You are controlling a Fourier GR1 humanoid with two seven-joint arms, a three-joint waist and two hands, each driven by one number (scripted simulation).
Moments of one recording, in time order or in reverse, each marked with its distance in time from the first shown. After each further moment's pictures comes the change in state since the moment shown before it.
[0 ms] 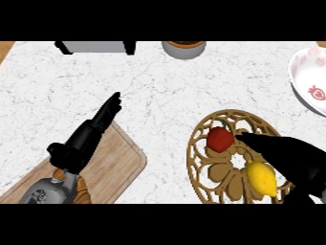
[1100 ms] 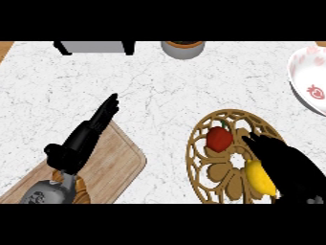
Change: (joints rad) left arm 0.030 -0.051 0.071 -0.003 -0.058 -0.077 0.005; right arm 0.236 0.143 -0.030 0.028 0.575 0.004 -0.144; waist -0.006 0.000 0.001
